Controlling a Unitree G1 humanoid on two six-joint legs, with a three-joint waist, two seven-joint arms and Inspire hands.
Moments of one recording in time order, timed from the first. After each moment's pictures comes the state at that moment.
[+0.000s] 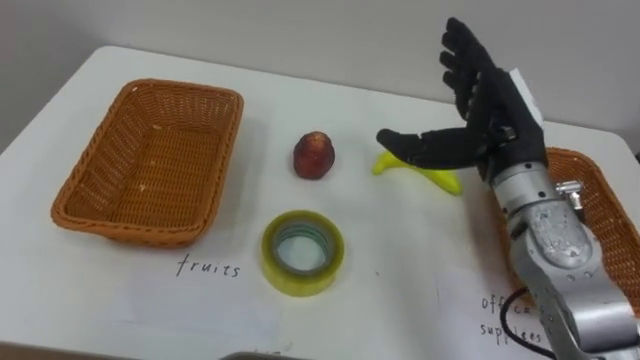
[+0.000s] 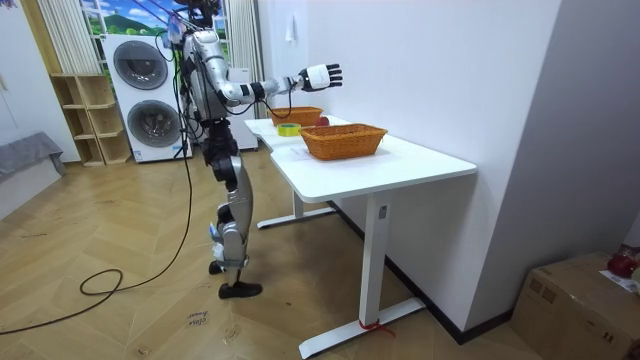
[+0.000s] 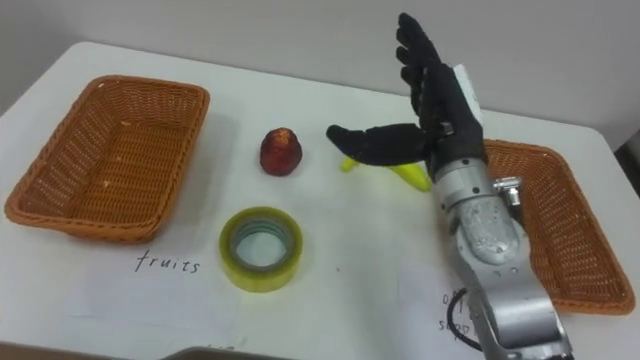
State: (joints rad) left arm 0.25 0.20 0.09 0.99 0.50 0.10 0.30; right arm -0.14 -0.34 0.14 -0.08 0.20 0.02 -0.05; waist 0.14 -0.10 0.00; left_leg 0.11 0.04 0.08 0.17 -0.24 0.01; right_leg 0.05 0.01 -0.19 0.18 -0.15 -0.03
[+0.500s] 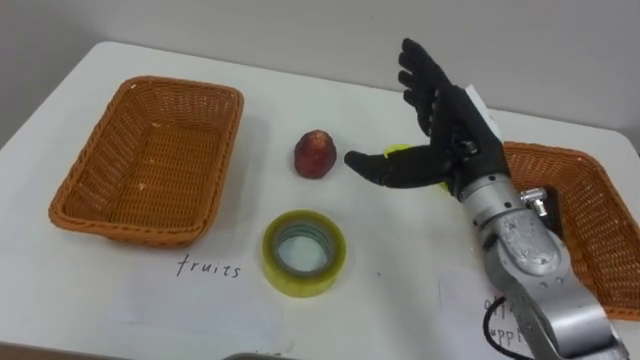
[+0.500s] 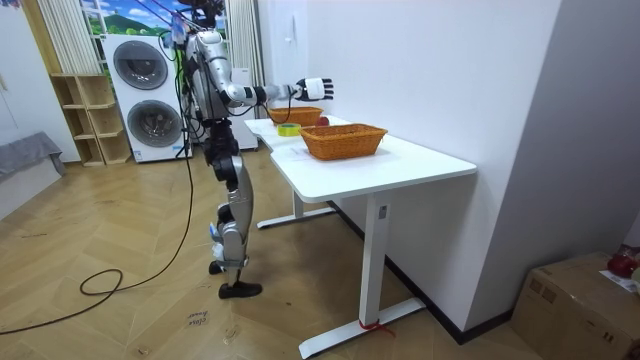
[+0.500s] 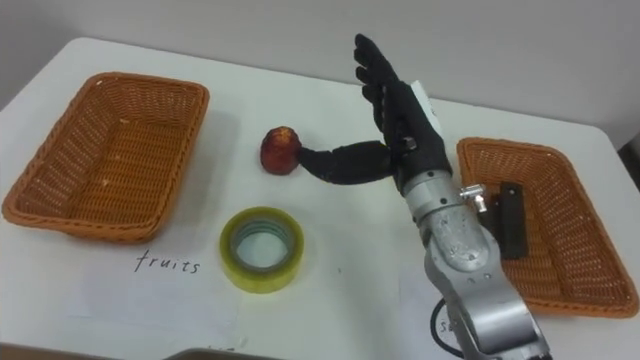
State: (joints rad) left arm 0.26 0.20 0.05 0.99 0.50 0.11 0.30; right arm -0.14 -0.33 0.22 -0.02 0.21 0.02 -0.04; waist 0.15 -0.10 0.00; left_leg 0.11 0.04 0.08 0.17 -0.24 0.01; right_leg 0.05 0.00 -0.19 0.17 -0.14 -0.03
